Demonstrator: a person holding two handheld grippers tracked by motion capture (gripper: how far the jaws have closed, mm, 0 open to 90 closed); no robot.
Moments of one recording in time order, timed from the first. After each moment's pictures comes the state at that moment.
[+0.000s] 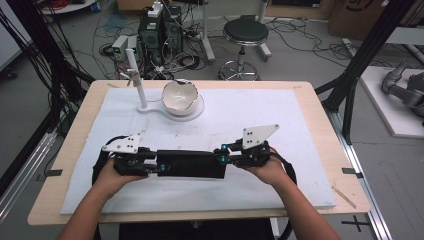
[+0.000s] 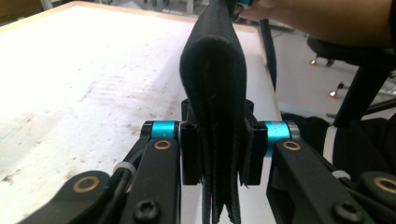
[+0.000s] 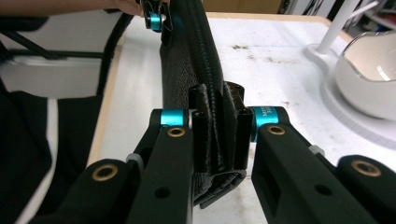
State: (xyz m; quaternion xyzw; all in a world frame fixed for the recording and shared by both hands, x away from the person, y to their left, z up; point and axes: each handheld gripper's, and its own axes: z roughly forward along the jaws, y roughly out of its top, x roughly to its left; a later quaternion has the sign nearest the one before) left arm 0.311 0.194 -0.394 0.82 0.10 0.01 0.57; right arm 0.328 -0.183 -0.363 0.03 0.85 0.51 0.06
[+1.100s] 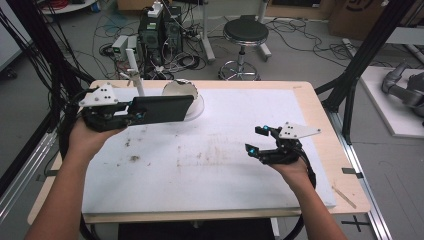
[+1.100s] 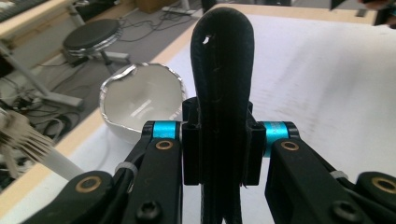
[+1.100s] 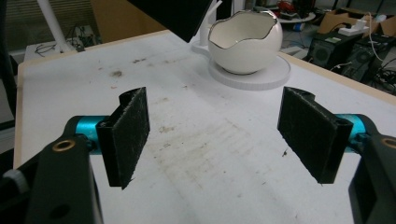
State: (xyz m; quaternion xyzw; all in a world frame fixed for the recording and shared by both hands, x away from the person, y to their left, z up) left arm 0.350 0.228 -0.278 0.82 0.21 0.23 0.48; right arm 0.328 -0.263 -0.374 0.24 0.78 0.56 0.15
